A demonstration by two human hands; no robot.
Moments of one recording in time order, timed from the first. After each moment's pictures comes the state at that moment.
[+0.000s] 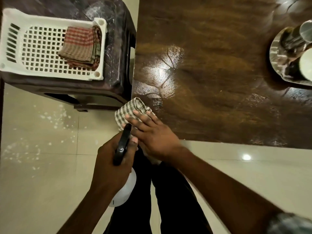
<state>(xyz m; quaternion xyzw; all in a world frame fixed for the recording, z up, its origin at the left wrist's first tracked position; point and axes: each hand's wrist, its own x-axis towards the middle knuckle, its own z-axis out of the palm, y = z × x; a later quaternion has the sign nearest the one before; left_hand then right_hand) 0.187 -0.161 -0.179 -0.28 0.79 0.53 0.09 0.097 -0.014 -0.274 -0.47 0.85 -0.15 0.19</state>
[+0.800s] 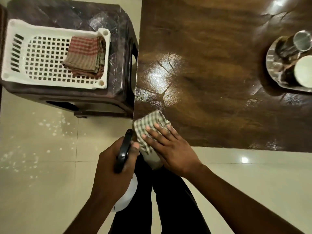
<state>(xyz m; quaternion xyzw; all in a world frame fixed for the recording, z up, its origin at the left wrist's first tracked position) 0.180 -0.173 -0.168 -0.29 0.77 0.56 0.10 0.120 0.037 -0.274 -0.42 0.88 -0.13 0.18</state>
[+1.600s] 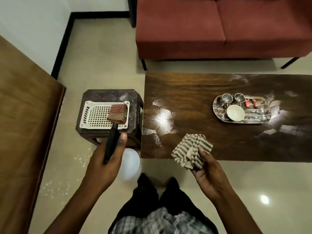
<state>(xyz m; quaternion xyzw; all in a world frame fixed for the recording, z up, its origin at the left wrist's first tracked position) 0.182 -0.187 0.121 -0.27 0.79 0.55 0.03 0.145 0.109 0.050 0.38 0.34 -0.84 0.19</state>
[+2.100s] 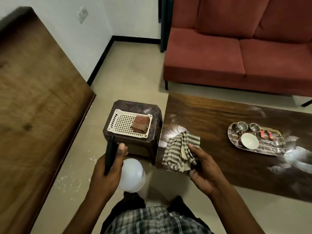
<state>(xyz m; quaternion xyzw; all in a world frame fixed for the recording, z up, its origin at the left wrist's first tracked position) 0.247 -0.221 0.177 -0.36 0.74 0.57 -0.06 0.123 0.031 0.149 0.22 0.37 -0.83 0.34</state>
